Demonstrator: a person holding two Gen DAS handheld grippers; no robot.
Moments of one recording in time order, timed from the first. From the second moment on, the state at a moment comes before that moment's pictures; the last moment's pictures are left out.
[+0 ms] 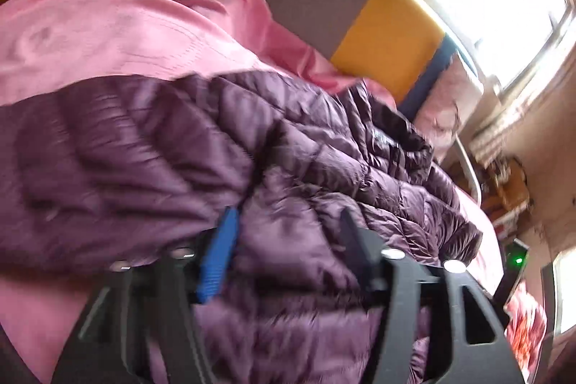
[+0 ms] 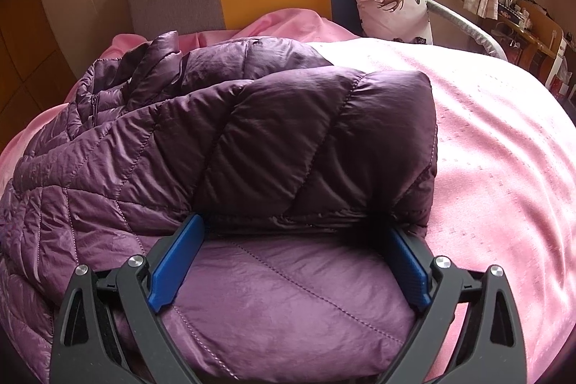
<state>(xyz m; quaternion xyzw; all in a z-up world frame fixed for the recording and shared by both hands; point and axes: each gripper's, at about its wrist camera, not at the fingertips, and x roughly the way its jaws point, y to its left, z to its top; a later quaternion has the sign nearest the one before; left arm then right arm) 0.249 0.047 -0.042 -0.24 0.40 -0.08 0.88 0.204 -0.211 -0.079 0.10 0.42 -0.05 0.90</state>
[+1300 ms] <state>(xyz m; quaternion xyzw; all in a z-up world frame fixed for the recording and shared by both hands) 0.123 0.183 0.056 -0.27 0.23 -0.07 0.93 0.052 -0.101 -0.036 0.15 0.42 0.08 0.89</state>
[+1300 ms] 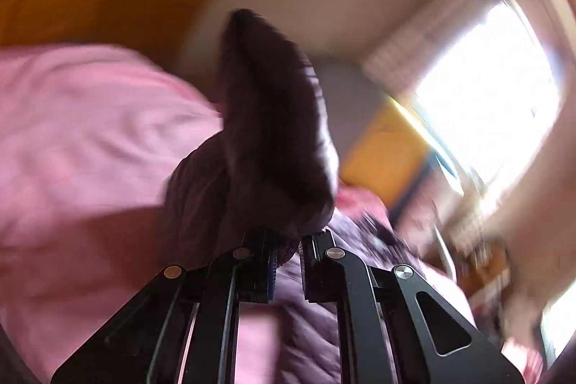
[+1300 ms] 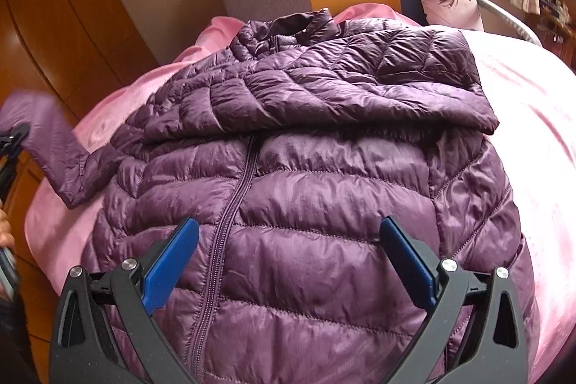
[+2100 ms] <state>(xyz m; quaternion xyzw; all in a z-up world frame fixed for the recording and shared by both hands) 0.137 0.008 -0.040 -0.13 0.39 -0.23 0.88 0.134 -0.077 -0.040 0.35 0.45 0.24 0.79</state>
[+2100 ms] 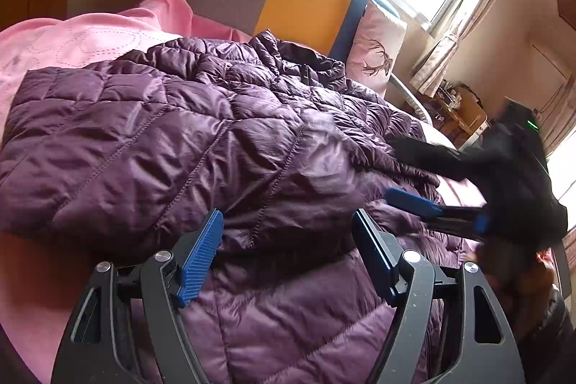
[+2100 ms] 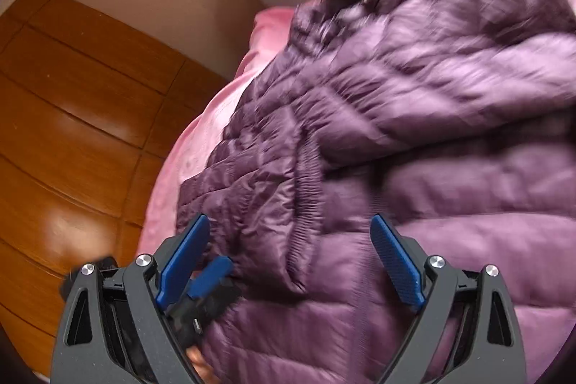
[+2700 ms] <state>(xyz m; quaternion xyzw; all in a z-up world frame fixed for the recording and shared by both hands) 0.130 0.046 -0.038 -0.17 0.38 -0.19 0.89 0.139 -0.041 0.101 0.16 0.32 0.21 0.91</state>
